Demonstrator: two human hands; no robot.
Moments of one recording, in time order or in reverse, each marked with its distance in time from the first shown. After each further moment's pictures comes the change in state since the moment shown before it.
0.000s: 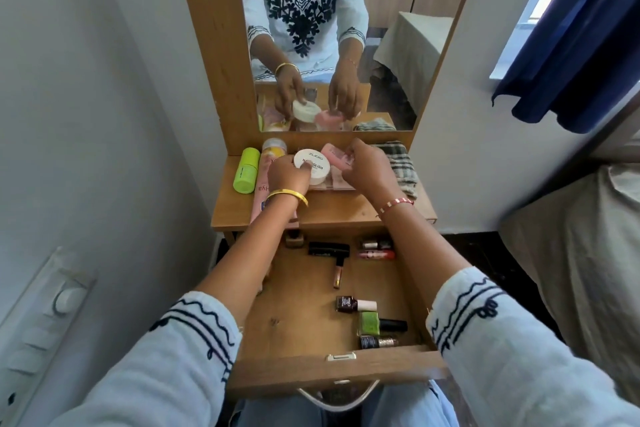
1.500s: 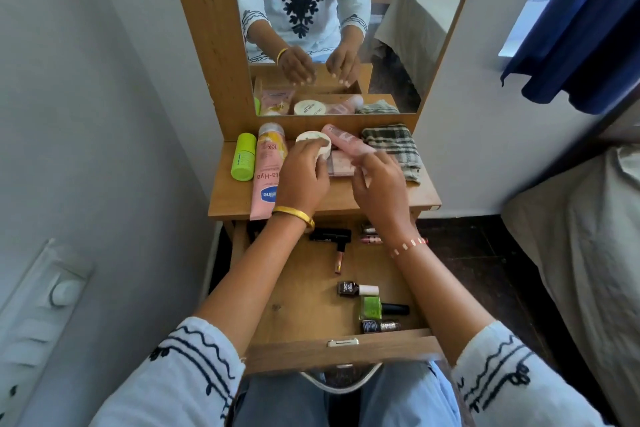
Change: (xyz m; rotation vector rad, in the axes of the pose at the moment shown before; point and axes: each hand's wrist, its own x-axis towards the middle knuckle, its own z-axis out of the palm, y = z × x) left_hand -0.029 -0.015 0.008 0.197 0.058 0.606; right_hand -0.065 0.012 0.010 0.186 0.356 -0.212
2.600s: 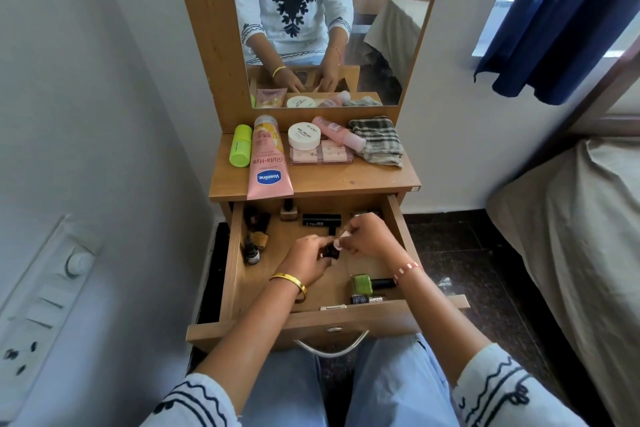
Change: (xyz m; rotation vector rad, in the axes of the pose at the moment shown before) left_hand -0.134 -0.022 0.016 0.084 -0.663 -0.190; right_hand -0.078 0.012 -0.013 0.108 -0.759 0.567
